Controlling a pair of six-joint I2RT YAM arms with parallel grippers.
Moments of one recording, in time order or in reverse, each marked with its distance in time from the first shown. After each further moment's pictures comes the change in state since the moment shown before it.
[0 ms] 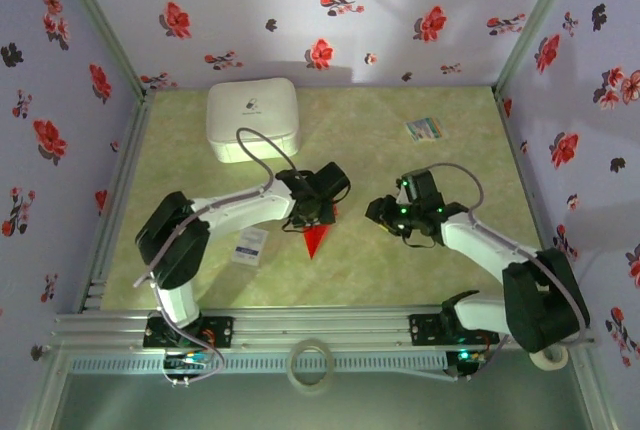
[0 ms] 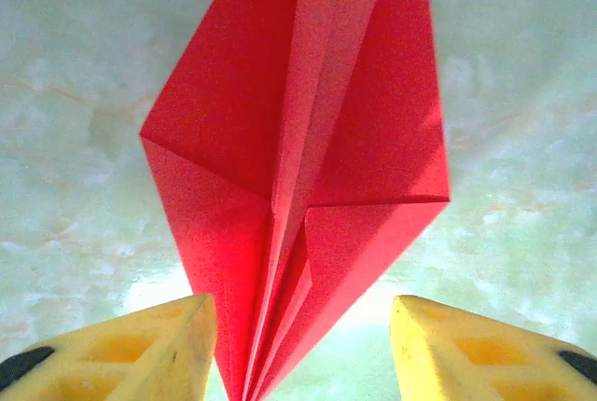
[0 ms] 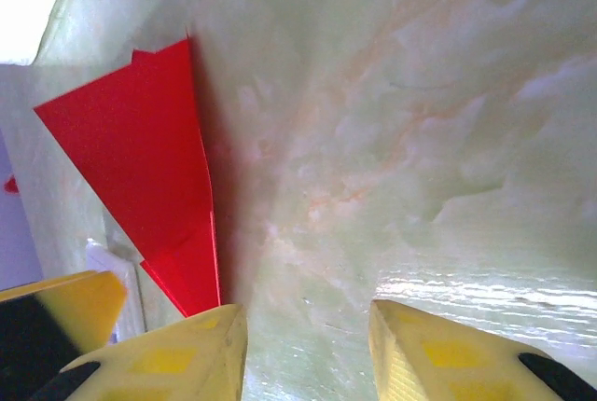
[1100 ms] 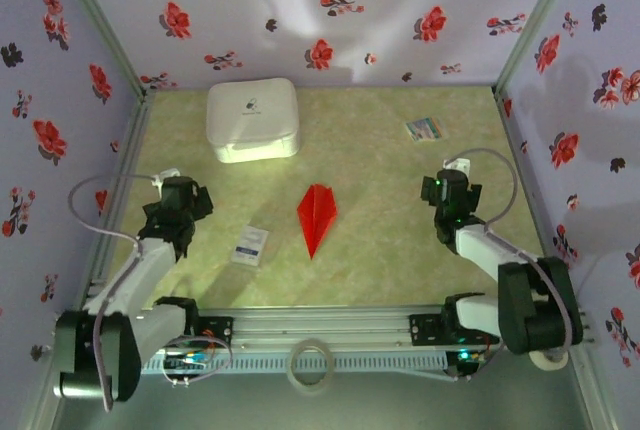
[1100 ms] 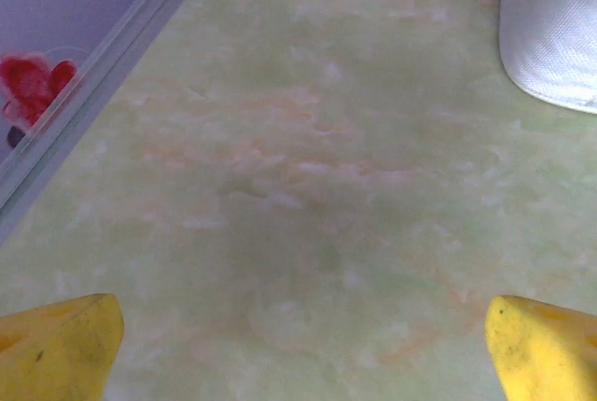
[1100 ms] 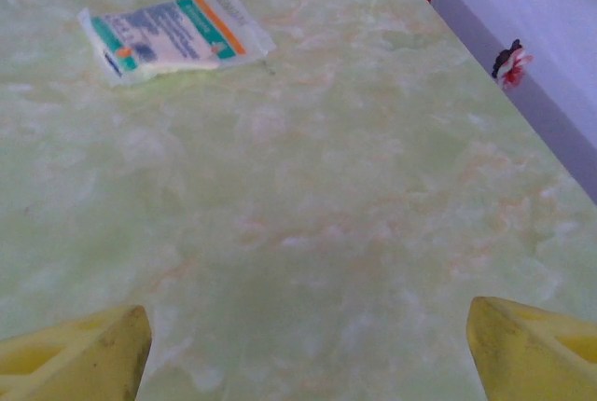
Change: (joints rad) left arm 0.838 -0.722 -0.827 0.615 -0.230 0.735; right arm -0.264 0.025 -0.178 0.560 0.796 -0.734
